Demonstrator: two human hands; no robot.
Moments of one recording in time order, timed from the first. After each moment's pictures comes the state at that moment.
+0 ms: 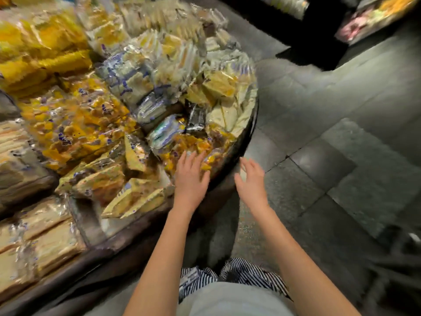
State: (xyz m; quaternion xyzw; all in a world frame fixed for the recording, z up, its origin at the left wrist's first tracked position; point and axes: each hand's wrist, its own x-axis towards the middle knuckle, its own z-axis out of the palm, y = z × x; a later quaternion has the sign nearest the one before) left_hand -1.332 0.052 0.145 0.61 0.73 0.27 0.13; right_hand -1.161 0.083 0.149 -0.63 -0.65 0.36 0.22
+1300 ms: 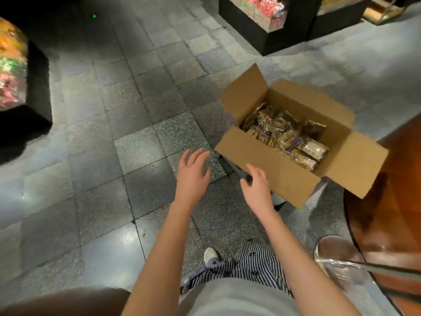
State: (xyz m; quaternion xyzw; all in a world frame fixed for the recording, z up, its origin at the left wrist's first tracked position) left_hand -0.650 0.283 0.154 0.94 0.16 0.04 0.29; right_hand -0.605 0.102 0.137 -0.90 -0.04 0.18 0.39
